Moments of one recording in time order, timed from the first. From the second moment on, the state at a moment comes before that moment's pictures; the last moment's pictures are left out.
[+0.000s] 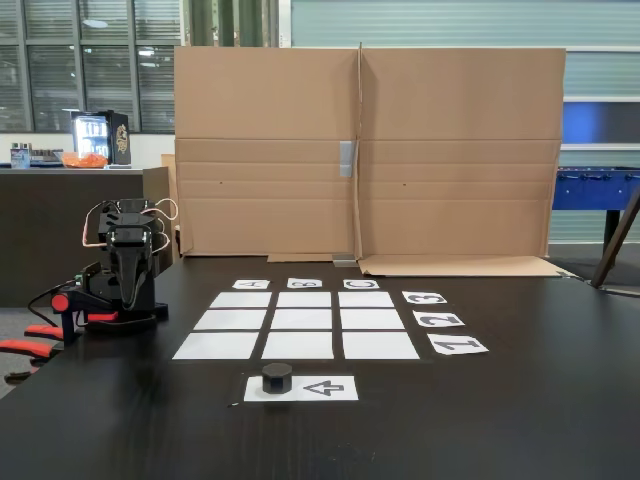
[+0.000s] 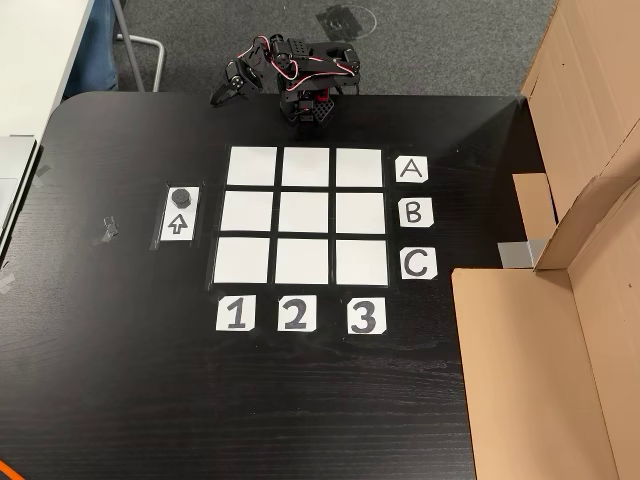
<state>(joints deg) 71.0 190.1 174.6 49.4 -6.5</state>
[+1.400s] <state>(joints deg) 66.1 190.1 174.6 49.9 -6.5</state>
